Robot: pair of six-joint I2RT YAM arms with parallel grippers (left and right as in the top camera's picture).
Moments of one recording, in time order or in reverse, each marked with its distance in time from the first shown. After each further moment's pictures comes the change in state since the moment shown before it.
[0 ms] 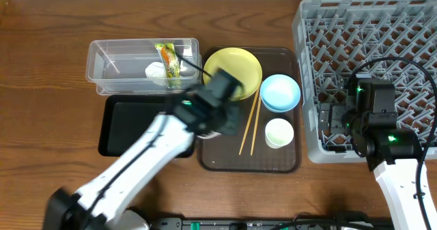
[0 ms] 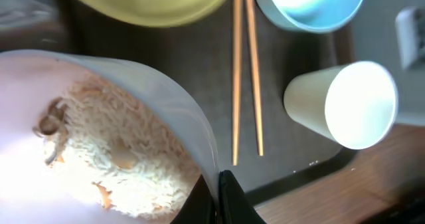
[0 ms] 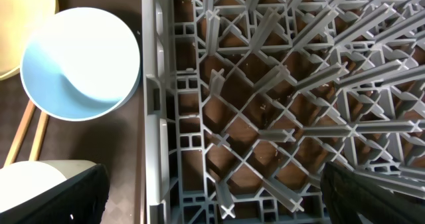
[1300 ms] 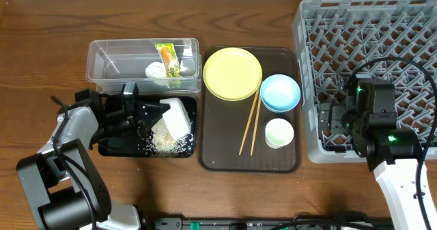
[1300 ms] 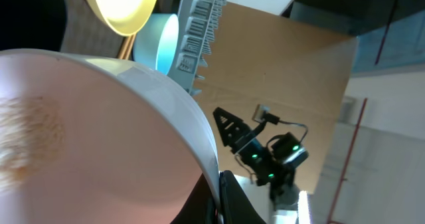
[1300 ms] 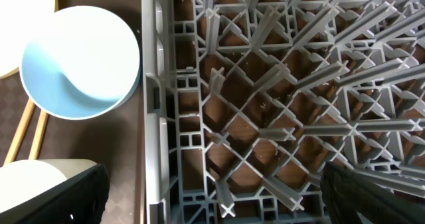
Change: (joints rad) left arm 0.977 0.220 -0.320 -0.043 1.356 0.290; right arm 0.000 0.000 0.000 -0.004 0.000 0.000
